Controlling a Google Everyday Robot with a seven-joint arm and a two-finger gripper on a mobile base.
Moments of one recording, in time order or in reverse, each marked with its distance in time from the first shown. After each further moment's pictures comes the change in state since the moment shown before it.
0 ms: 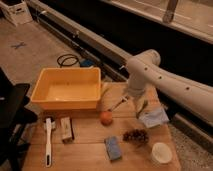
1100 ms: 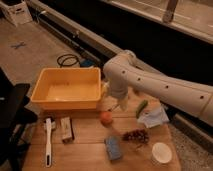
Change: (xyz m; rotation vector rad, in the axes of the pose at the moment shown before) arm -0.052 -0.049 -0.002 0.018 0.041 -0.236
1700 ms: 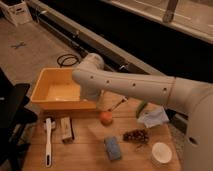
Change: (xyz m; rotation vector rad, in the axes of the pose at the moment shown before) arm -0.086 -0.095 0.015 0.048 0.023 -0.335
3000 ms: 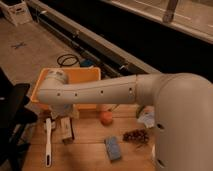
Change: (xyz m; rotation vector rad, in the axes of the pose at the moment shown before) arm -0.093 -0.080 0.021 0.022 -0.031 -0.377
